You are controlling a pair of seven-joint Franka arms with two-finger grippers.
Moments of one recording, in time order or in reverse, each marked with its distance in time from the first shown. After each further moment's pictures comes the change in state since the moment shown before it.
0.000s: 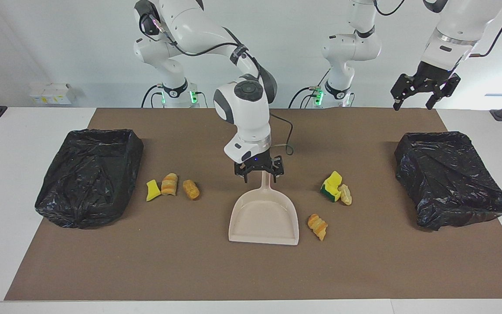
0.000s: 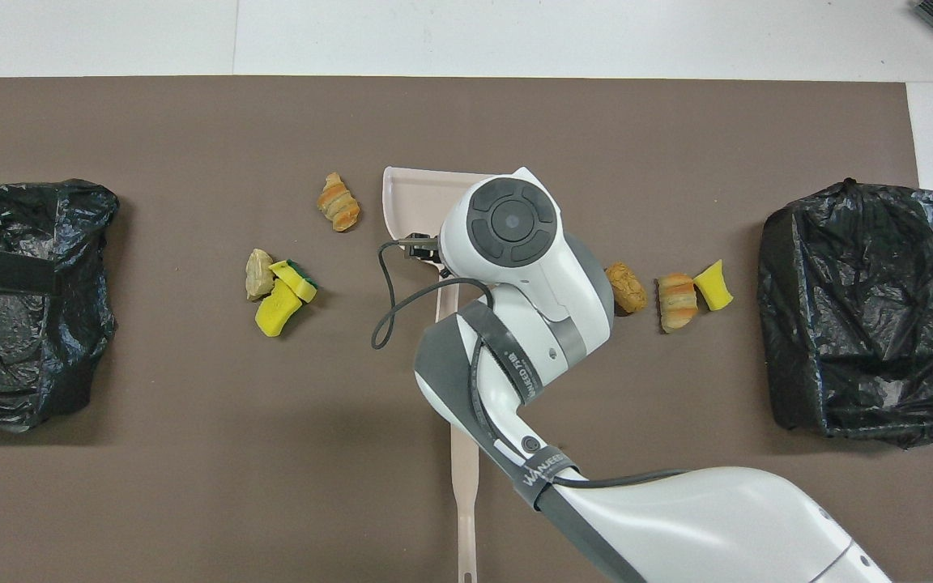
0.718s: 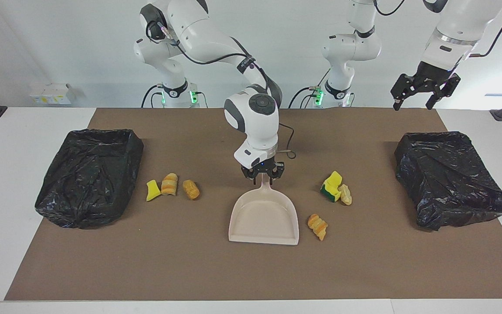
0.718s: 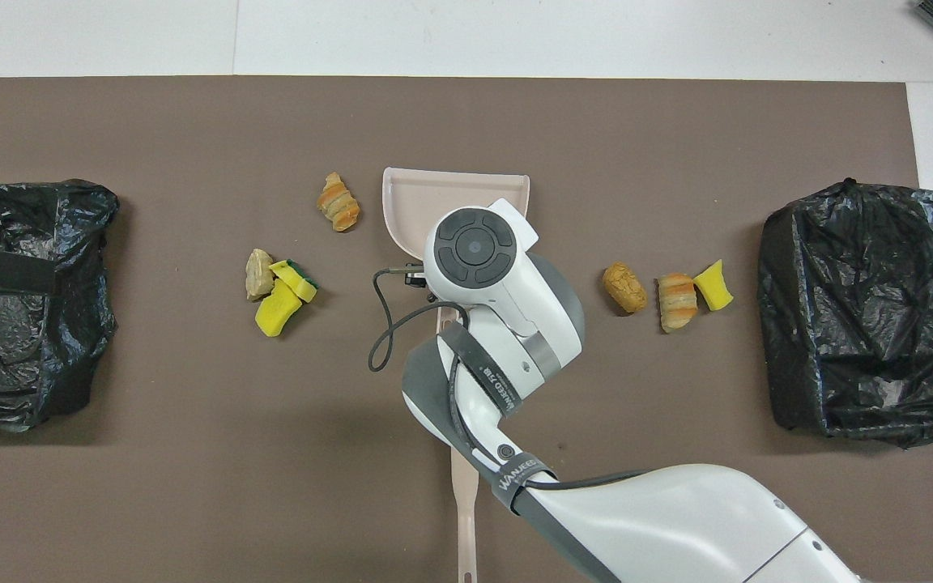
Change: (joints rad) left arm 0.000 0.000 0.000 0.000 0.000 0.000 0.000; right arm 0.027 0.023 -0.001 -0.047 -0.022 -0.011 0.038
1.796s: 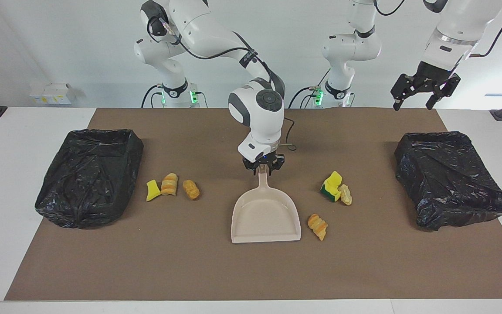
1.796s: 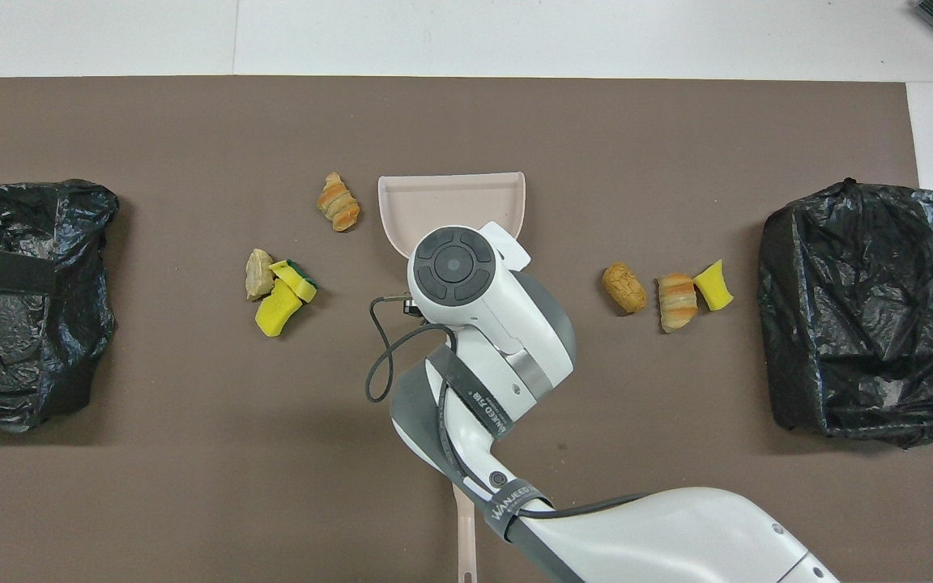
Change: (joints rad) left arm 0.000 0.000 0.000 0.000 0.000 0.000 0.000; right arm 0.028 -0.043 0.004 -0.052 0.001 -0.088 0.000
